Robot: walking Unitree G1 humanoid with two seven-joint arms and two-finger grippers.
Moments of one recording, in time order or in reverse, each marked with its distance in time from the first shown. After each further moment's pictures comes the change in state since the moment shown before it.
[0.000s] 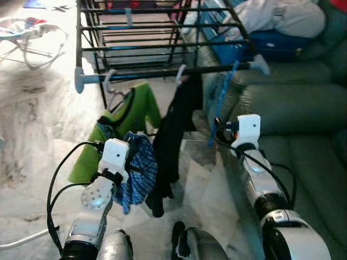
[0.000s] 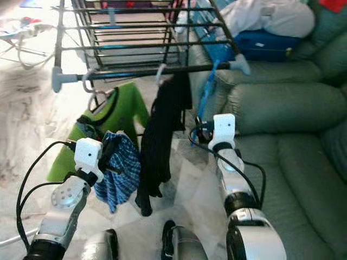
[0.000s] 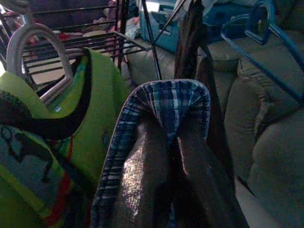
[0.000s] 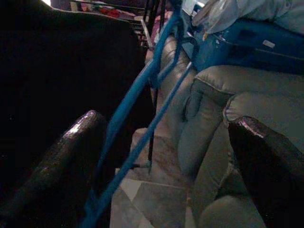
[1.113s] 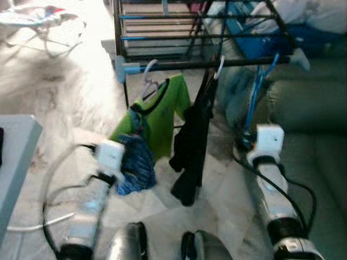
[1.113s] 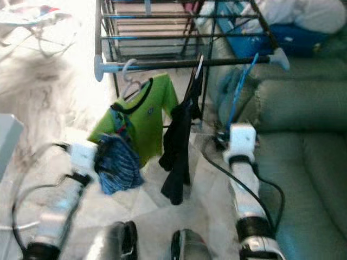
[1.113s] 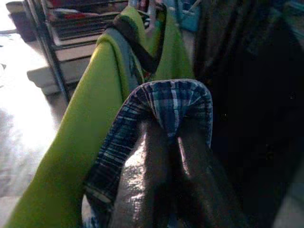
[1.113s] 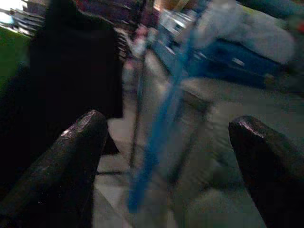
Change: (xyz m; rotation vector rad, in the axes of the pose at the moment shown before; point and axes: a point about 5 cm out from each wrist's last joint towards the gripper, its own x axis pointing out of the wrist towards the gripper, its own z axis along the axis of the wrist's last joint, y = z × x) left arm -0.009 0.003 -0.006 0.004 0.037 -0.002; right arm -0.042 -0.030 -0.008 -0.089 -0.086 -0.205
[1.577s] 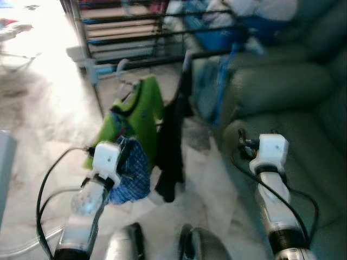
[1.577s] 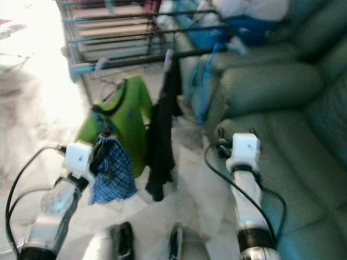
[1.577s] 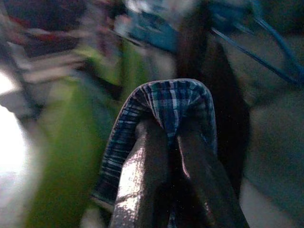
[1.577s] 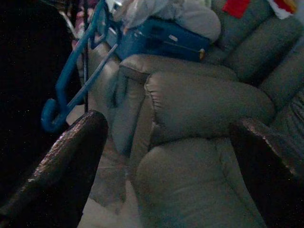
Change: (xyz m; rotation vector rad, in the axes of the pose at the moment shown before) left arm 0.002 0.008 0.013 0.009 -0.054 0.002; right arm -0.015 -0.009 -0.011 -0.007 0.048 -0.051
